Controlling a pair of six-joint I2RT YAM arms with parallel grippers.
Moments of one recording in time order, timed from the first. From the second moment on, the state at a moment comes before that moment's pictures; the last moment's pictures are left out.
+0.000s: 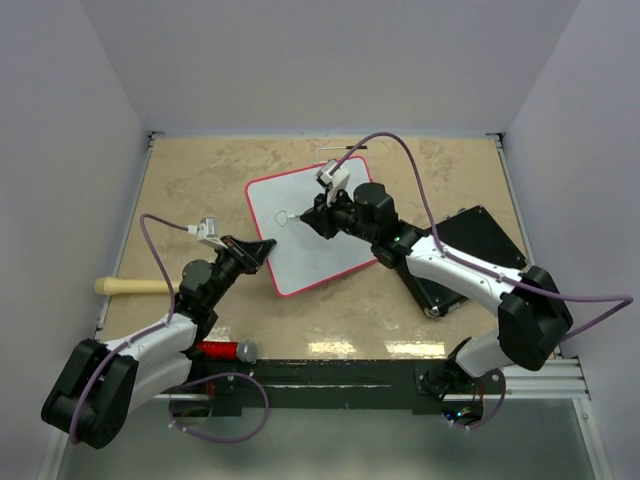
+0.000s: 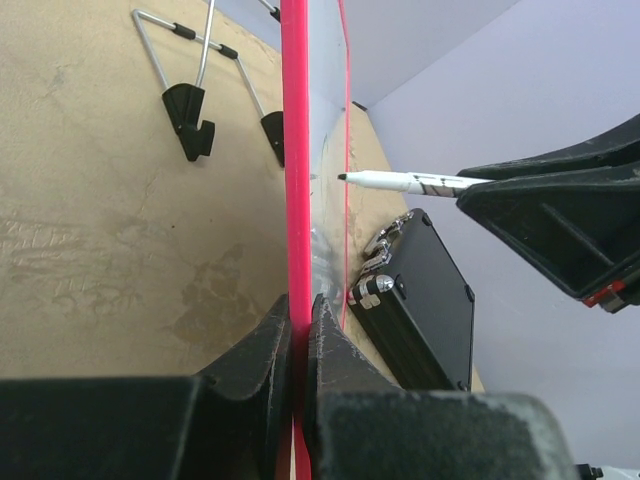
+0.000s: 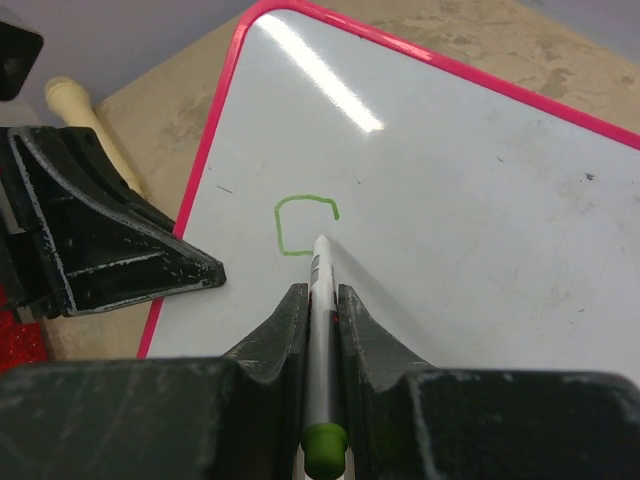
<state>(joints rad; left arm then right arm) -0.39 1.02 0.13 0.90 0.15 -0.85 0.77 1.47 1.02 0.21 -0.16 0.12</state>
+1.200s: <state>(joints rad) -0.39 1.01 0.13 0.90 0.15 -0.83 0.65 1.53 1.13 0.09 -0.53 -0.07</state>
